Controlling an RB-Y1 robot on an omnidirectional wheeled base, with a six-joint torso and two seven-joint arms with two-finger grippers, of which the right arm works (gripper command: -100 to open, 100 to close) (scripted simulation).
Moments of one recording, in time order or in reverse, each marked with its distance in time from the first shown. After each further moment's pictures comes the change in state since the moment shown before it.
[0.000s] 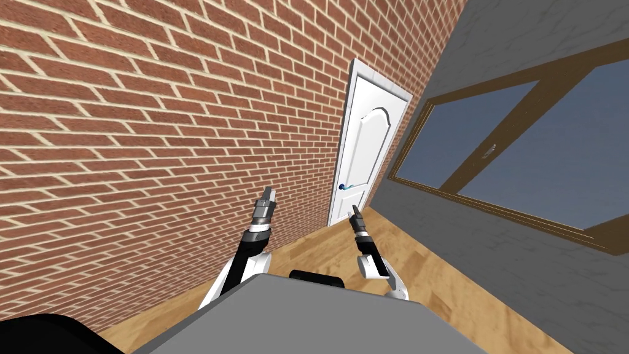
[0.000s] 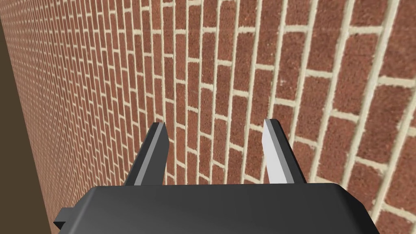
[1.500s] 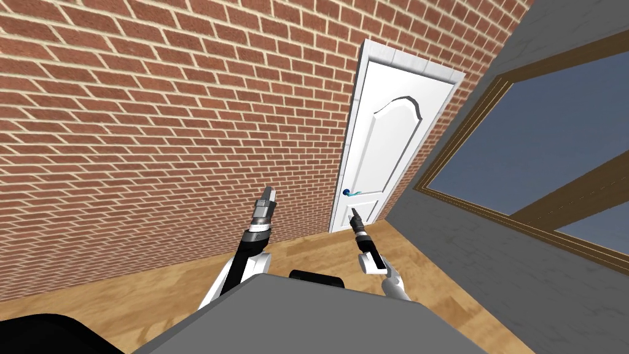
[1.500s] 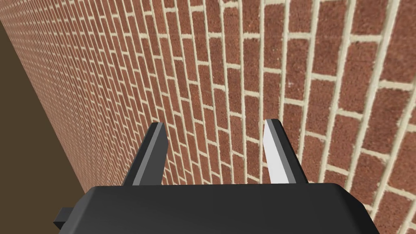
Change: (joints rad) arm -0.164 -0.058 0.029 0.344 -0.074 -0.071 -0.009
